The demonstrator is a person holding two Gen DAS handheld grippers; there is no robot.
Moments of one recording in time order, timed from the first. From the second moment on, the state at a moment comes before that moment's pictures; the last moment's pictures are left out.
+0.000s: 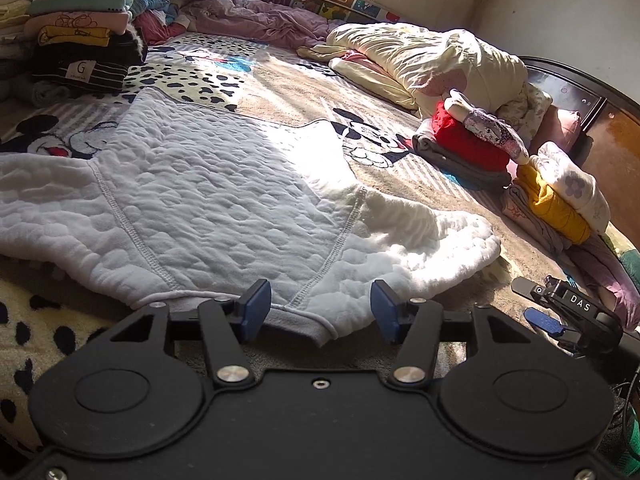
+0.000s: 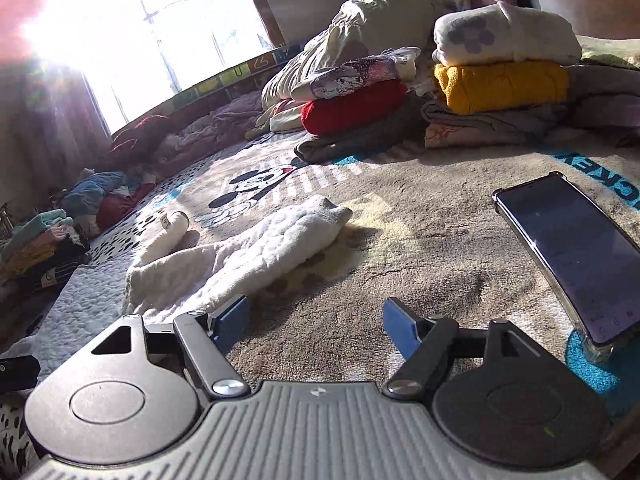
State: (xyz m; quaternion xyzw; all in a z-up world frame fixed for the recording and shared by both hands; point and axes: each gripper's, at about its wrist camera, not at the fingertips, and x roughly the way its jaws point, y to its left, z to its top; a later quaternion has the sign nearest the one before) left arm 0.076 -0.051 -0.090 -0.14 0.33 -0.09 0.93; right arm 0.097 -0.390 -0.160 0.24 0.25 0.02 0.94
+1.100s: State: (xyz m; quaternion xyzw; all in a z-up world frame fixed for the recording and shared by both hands) left arm 0.181 0.045 -0.129 -0.27 0.28 -0.07 0.92; right arm 0.193 -0.369 -0.177 0.38 0.23 -0.02 0.89
